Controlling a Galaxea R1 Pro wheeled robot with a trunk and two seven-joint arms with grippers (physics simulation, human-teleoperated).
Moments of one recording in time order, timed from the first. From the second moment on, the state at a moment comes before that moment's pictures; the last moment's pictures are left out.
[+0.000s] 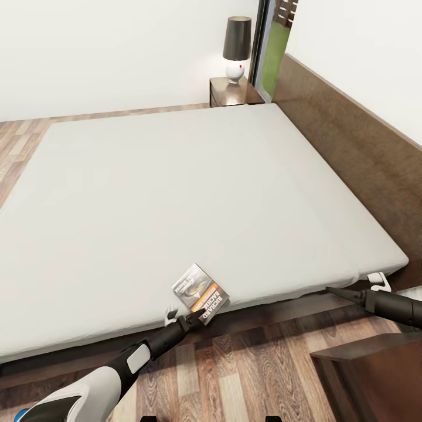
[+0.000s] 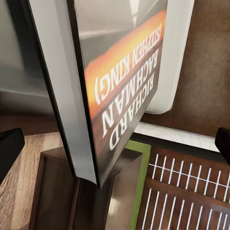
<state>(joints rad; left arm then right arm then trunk) -0.74 -0.07 0.18 -0.11 0.45 0.19 -0.97 -0.32 -0.70 -0.12 -1.38 -0.83 0.85 0.92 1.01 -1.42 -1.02</state>
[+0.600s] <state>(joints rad) -0.74 -0.07 0.18 -0.11 0.45 0.19 -0.97 -0.32 -0.70 -0.12 -1.38 -0.83 0.85 0.92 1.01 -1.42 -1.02</state>
